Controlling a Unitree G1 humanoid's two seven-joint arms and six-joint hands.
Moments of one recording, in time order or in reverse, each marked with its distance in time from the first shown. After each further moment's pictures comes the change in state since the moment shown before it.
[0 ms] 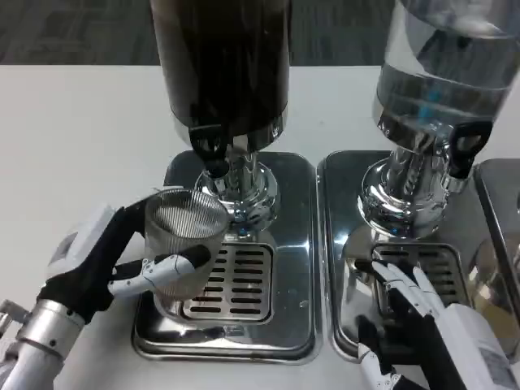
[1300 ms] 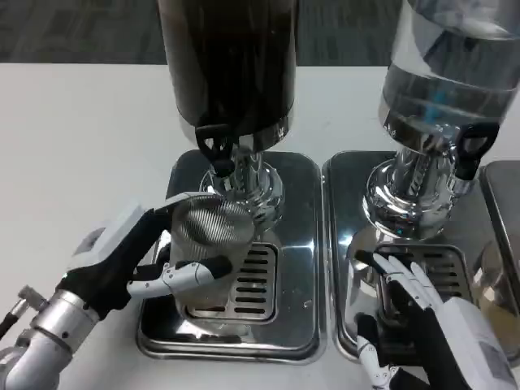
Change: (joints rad) left arm -0.027 0.013 -0.057 -0.027 -0.008 -0.013 -0.102; right arm -0.014 0.026 -0.001 -0.004 0.028 0.009 0.015
